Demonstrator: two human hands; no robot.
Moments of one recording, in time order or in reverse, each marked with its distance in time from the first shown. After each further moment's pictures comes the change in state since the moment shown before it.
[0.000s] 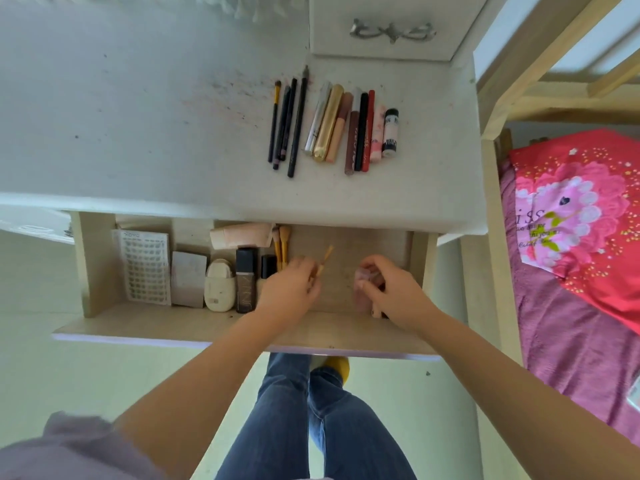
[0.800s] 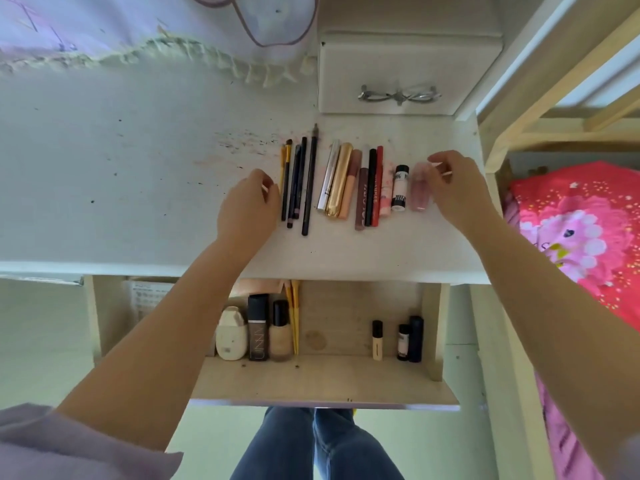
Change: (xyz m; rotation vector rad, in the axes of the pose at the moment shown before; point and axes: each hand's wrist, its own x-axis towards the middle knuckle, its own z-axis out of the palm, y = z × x) left_hand 0.100 -0.005 -0.162 -0.139 0.468 -0.118; right_hand 0.130 -0.044 -0.152 0.013 0.585 0.070
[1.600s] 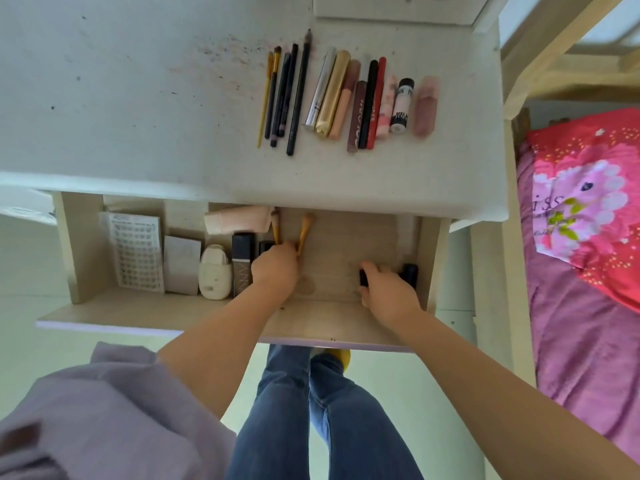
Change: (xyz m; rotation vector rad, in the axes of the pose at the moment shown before) left_hand -0.123 -0.073 0.148 0.472 -0.471 -0.188; right_hand -0.190 0.093 0.112 -0.533 -0.581 -0.112
